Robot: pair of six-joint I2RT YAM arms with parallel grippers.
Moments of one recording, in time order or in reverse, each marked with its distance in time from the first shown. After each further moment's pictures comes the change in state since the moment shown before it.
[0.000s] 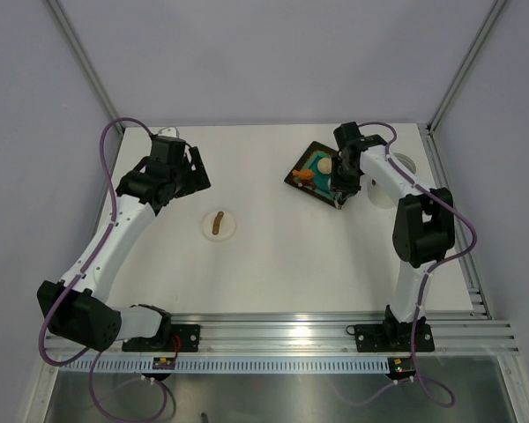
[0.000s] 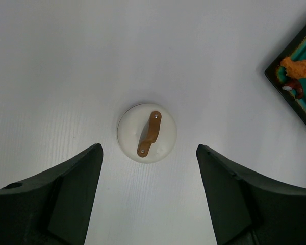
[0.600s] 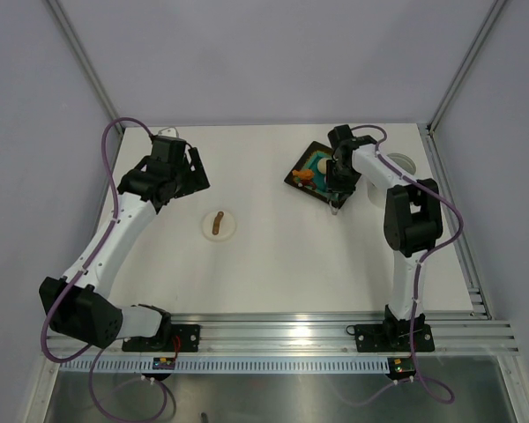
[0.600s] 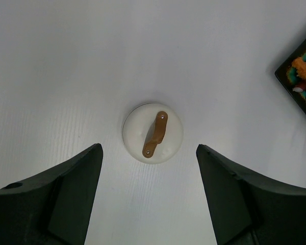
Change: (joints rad) left arm 0.008 0.019 0.000 -0.007 -0.011 0.004; right arm 0.003 0.130 0.056 0.023 -0.002 -0.018
